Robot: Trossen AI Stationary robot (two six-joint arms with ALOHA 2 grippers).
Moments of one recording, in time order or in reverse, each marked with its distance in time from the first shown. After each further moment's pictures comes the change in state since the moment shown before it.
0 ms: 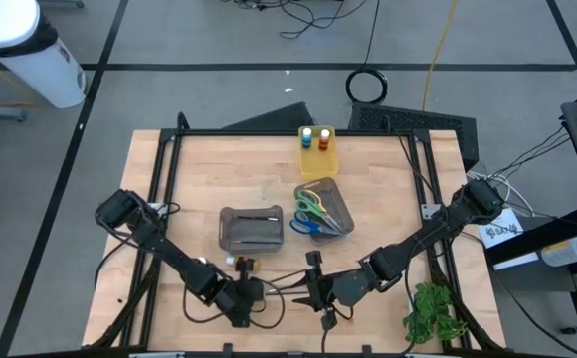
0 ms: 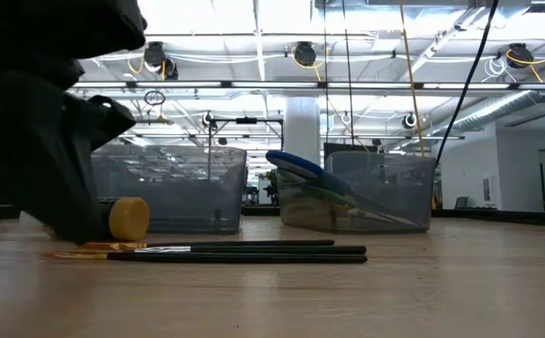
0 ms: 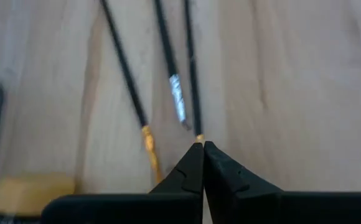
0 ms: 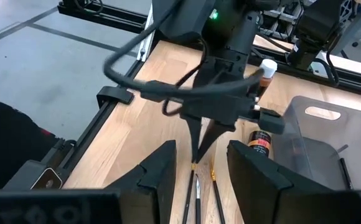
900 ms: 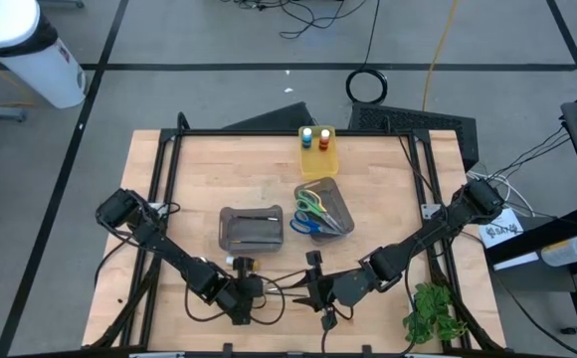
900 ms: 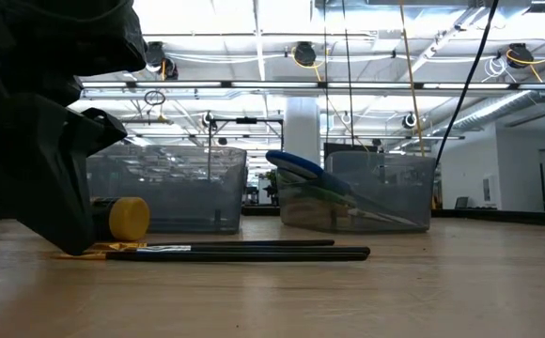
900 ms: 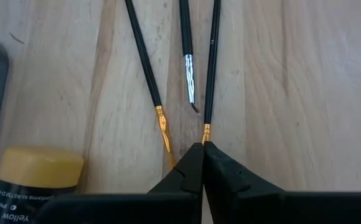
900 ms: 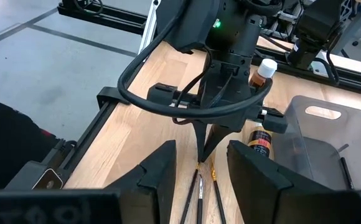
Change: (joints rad) left arm 0.011 -0.001 -0.003 -0.050 0.020 -0.074; right arm 0.000 0.000 0.000 0.000 0.000 0.006
